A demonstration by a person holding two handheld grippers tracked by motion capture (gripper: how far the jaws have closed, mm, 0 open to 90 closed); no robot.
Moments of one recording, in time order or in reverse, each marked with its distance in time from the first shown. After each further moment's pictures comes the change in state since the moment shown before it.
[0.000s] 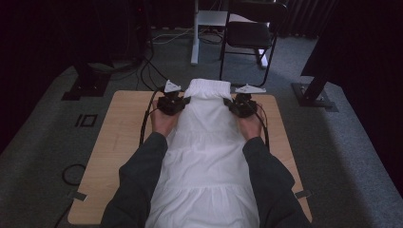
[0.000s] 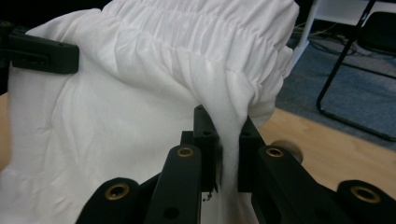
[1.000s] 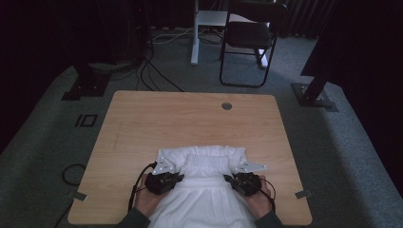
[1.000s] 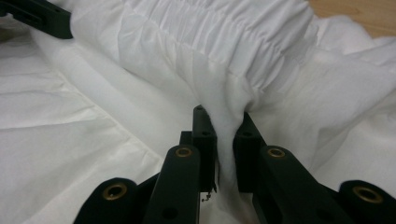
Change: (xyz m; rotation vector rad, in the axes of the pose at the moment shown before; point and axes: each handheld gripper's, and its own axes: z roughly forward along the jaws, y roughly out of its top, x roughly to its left) left arm -0.088 -0.188 -0.084 0.204 -0.172 -0.010; right arm 0.087 -0.190 -0.087 0.235 0.153 -0.039
